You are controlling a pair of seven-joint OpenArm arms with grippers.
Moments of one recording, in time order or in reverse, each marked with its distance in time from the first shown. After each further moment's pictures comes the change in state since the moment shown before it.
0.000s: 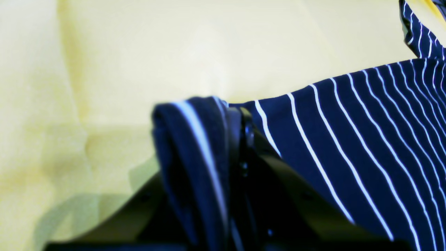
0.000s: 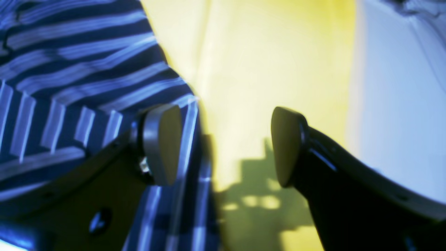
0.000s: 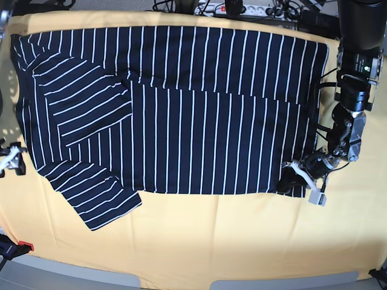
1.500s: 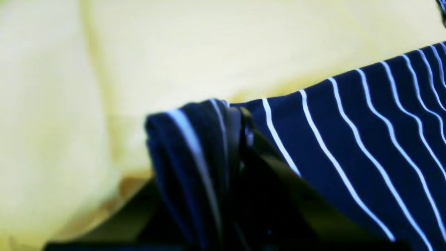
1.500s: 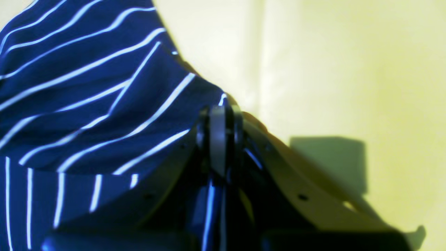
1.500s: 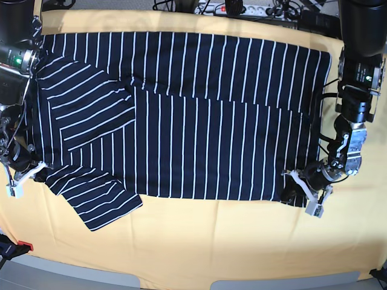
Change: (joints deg) left arm -5.1 0.3 0.7 -0.6 10.9 3.0 -4.1; right arm 17.0 -11.7 0.3 -32.0 -12.8 7.0 15.0
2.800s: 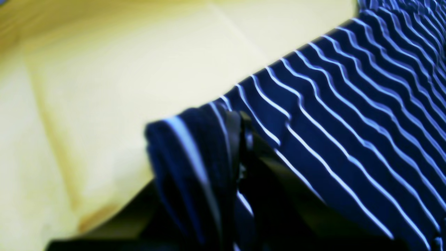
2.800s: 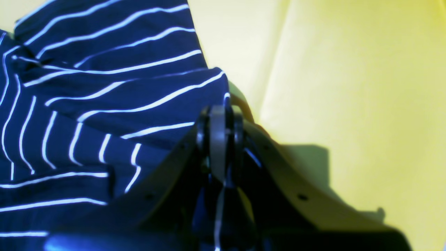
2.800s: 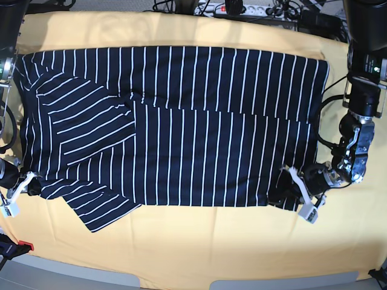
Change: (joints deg) left arm 4.7 -5.0 0.0 20.0 -7.4 -7.7 11.1; right arm 5.5 8.2 -13.4 3.5 10.8 5.6 -9.2
